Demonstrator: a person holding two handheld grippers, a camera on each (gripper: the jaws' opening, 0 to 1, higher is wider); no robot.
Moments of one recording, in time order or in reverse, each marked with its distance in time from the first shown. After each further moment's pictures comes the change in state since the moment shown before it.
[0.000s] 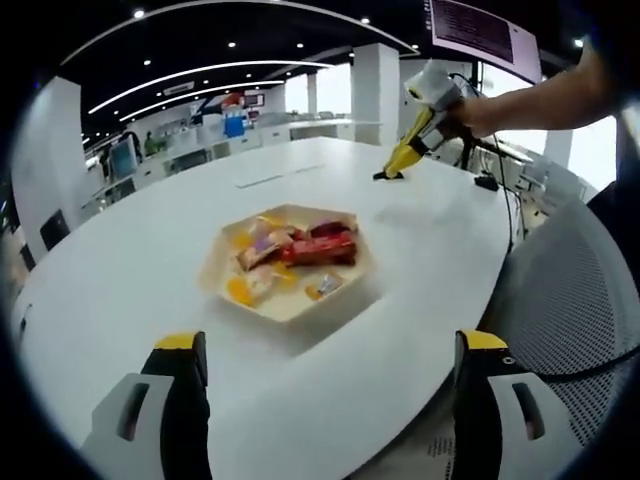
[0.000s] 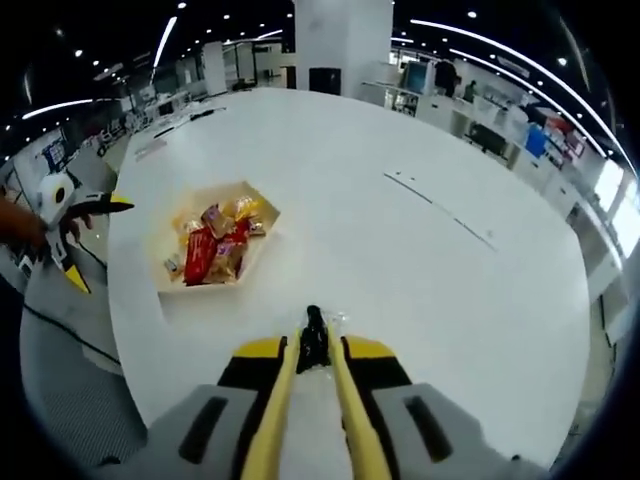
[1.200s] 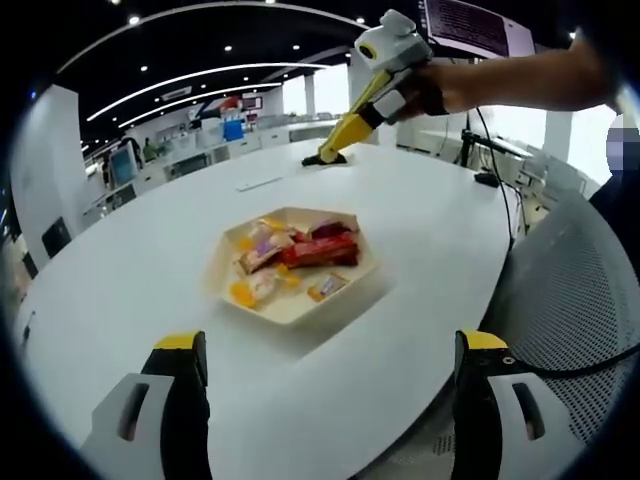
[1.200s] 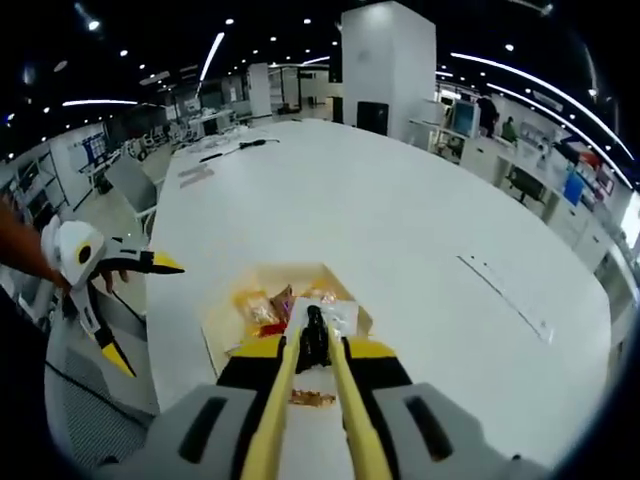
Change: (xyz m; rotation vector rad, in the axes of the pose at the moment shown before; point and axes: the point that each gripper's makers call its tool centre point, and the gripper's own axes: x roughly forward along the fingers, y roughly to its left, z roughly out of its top) left arm -0.001 0.001 0.003 0.026 -0.009 0.012; right arm 0.040 0.109 0.120 -0.116 -0.145 0.159
